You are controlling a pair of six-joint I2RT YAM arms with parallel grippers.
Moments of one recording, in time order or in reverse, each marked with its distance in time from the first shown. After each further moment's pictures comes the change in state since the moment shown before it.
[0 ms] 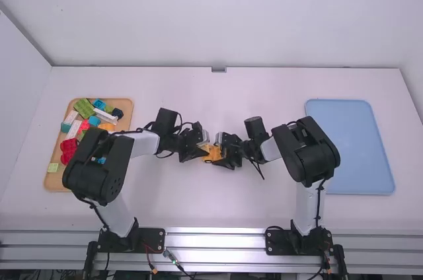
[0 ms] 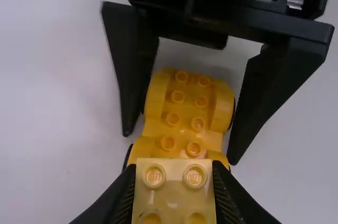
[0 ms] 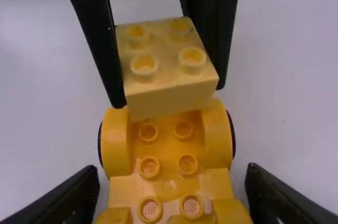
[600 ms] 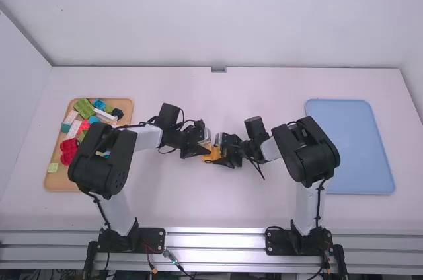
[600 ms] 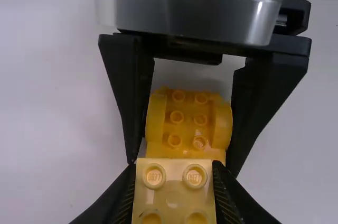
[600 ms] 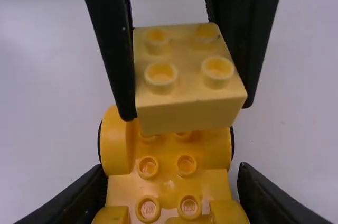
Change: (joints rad) left arm 0.000 0.053 0.075 -0.076 0.063 0.108; right arm 0.000 0.000 0.000 0.000 -0.003 -0.016
